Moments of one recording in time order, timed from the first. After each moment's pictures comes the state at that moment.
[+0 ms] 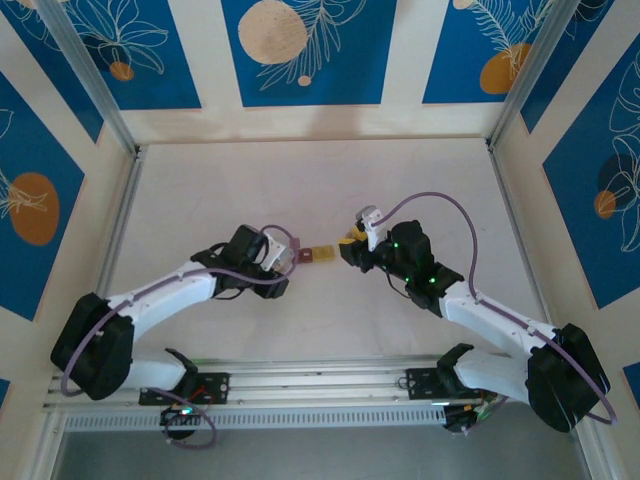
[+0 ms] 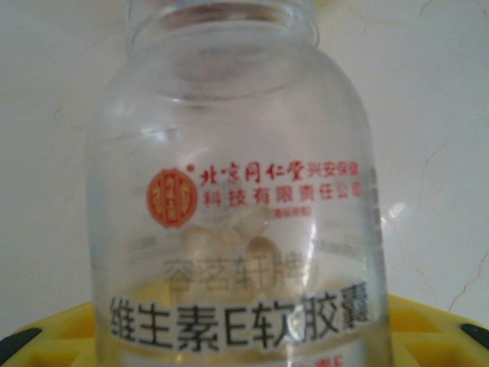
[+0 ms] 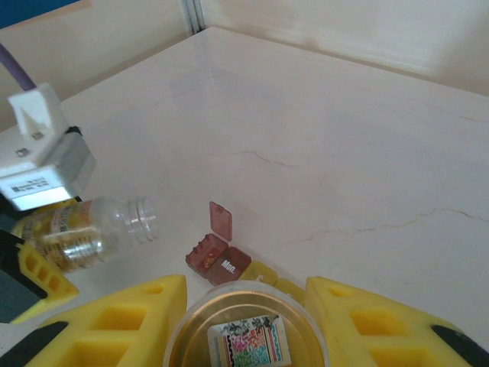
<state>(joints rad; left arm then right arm) -0.61 1.34 0.77 -0.47 0.16 -0.07 0.60 1.09 0.58 0.16 -0.18 0.06</state>
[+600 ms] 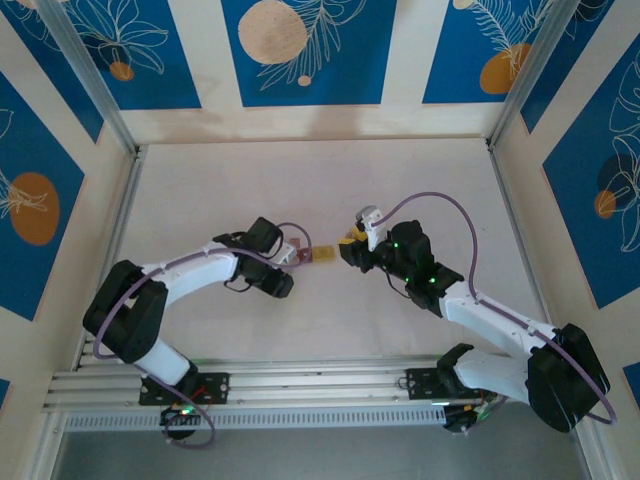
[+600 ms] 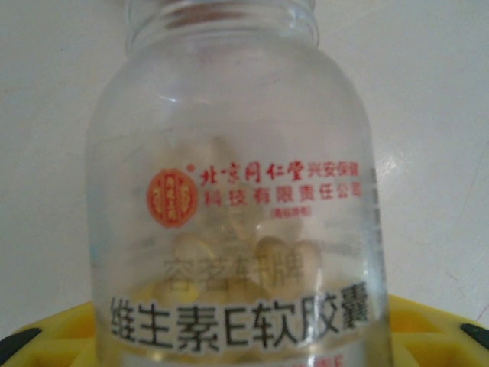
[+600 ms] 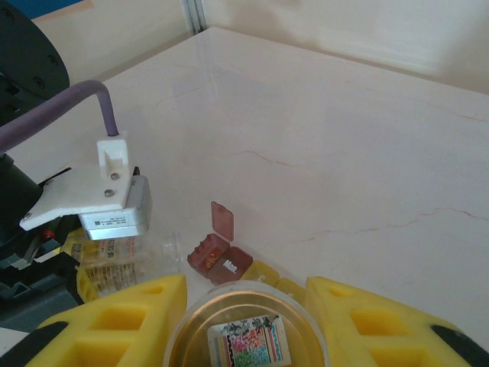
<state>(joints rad) -0.61 1.56 0.91 -0.61 0.18 -0.07 0.60 1.09 0.58 0.16 -0.18 0.06</state>
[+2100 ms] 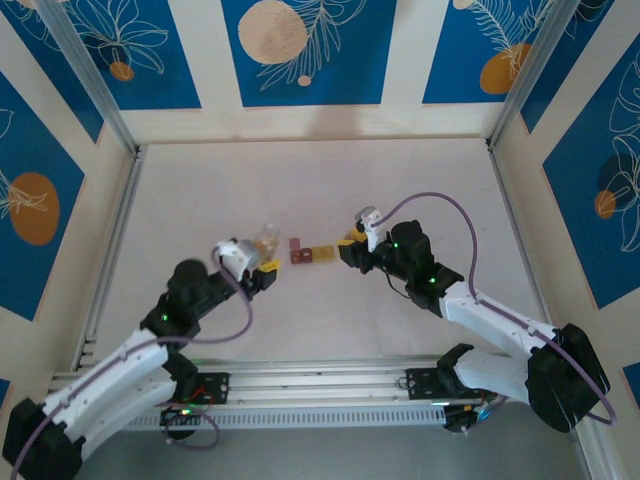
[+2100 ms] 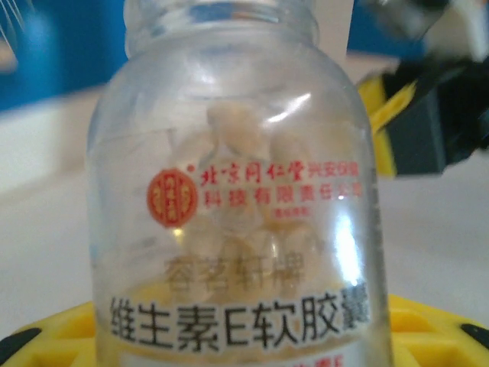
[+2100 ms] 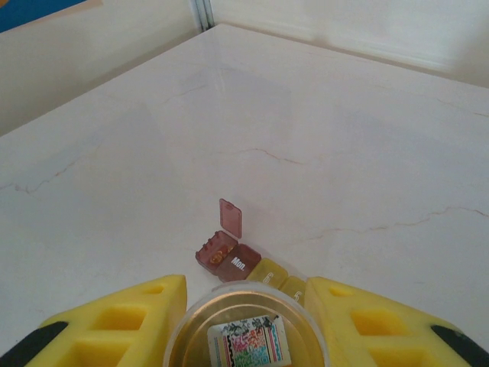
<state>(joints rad) -0.61 0.65 0.31 0.29 0.22 0.08 0.60 1.09 0.58 0.16 -0.20 0.06</state>
